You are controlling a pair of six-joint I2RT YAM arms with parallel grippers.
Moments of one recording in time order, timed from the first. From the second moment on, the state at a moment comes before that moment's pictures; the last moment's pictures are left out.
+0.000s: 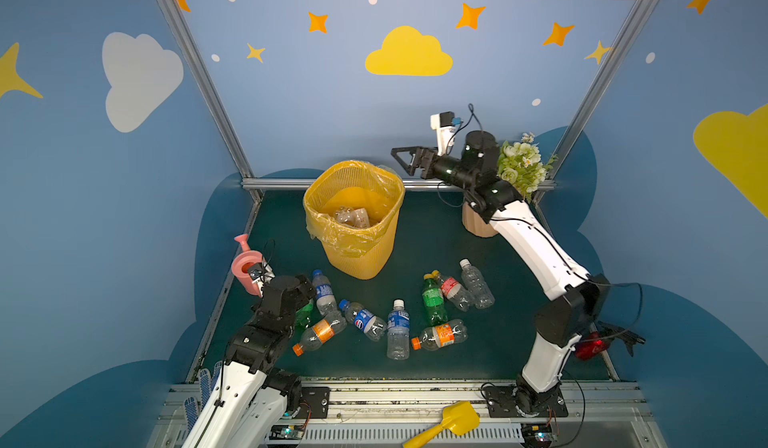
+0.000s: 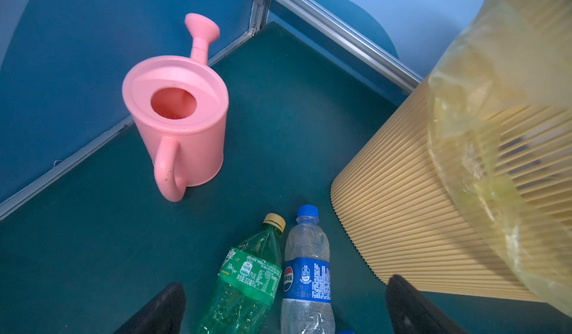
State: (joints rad) left arm -0.27 0.59 0.63 -0.69 -0.46 -0.74; right arm 0.51 1.76 1.93 -0.18 -0.46 0.49
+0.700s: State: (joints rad) left arm -0.31 0.79 0.64 -0.71 -0.32 -0.73; right arm 0.26 1.20 0.94 -0.15 -0.22 0.52
